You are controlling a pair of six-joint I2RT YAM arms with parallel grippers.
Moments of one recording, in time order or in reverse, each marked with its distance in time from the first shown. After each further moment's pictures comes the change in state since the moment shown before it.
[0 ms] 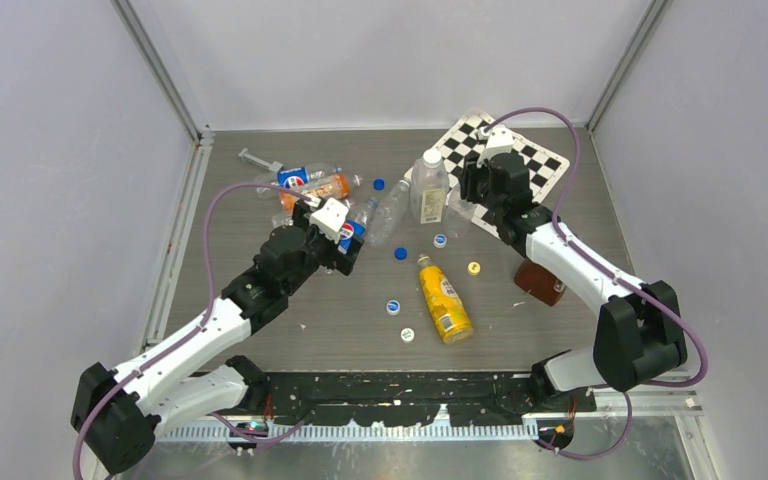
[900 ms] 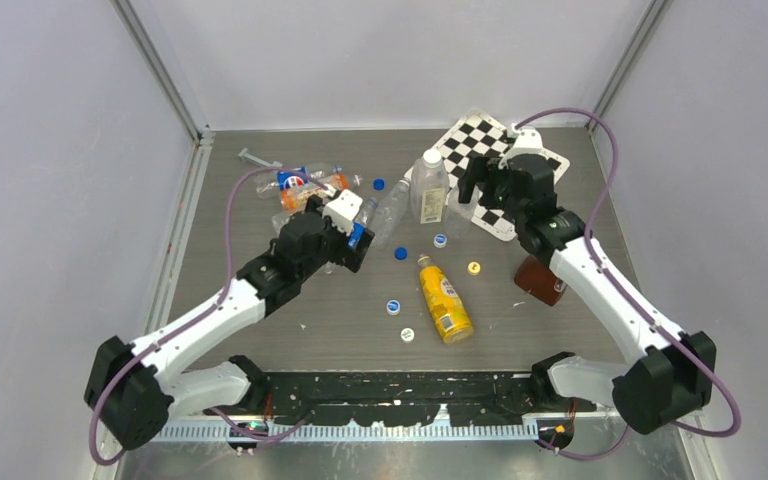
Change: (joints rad) left arm 0.000 0.100 0.056 -0.060 0.009 -0.035; right arm 0.000 -0.173 0.036 -0.252 0.009 0.141
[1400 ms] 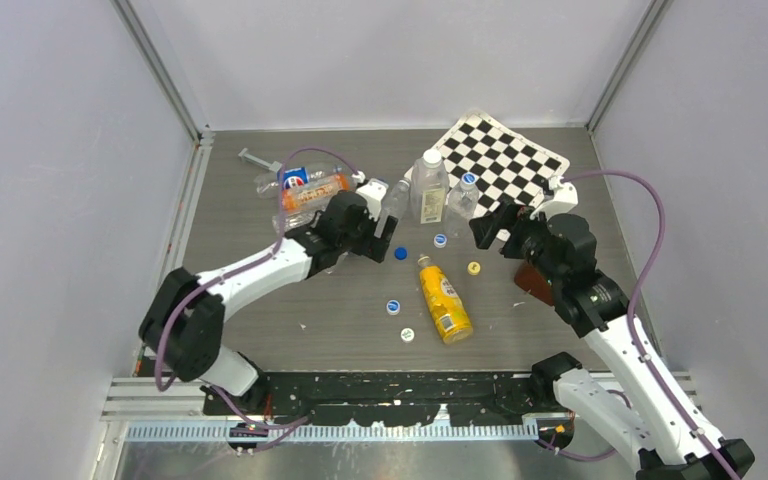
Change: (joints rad) left arm 0.000 0.410 0.256 -0.127 0.035 -0.197; right arm -0.001 -0.482 -0.245 -0.157 -0.117 0.257
